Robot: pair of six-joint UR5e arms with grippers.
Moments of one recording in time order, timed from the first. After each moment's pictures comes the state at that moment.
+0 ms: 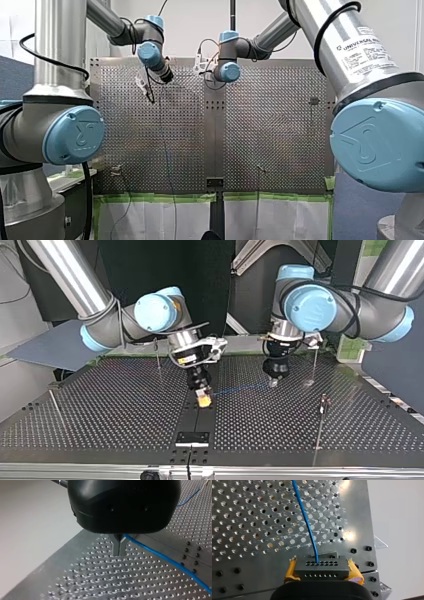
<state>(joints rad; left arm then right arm) -0.24 -1.59 -1.69 -3.10 -1.75 -2.12 2.32 -1.05 1.20 -0.31 1.56 1.68</state>
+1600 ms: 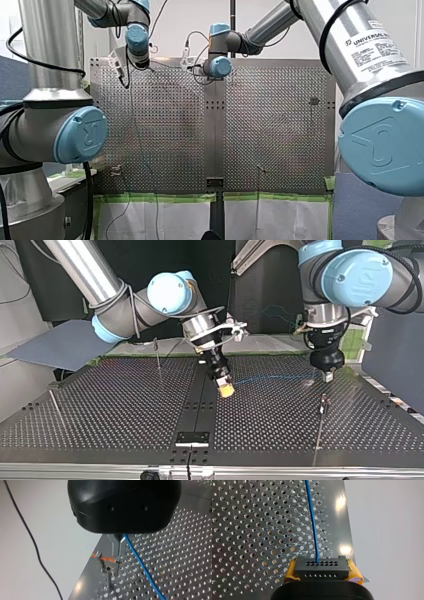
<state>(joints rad) -0.15 -1.43 -1.73 -3.18 -1.97 -1.99 2.40 -1.09 1.21 -0.32 1.55 1.66</state>
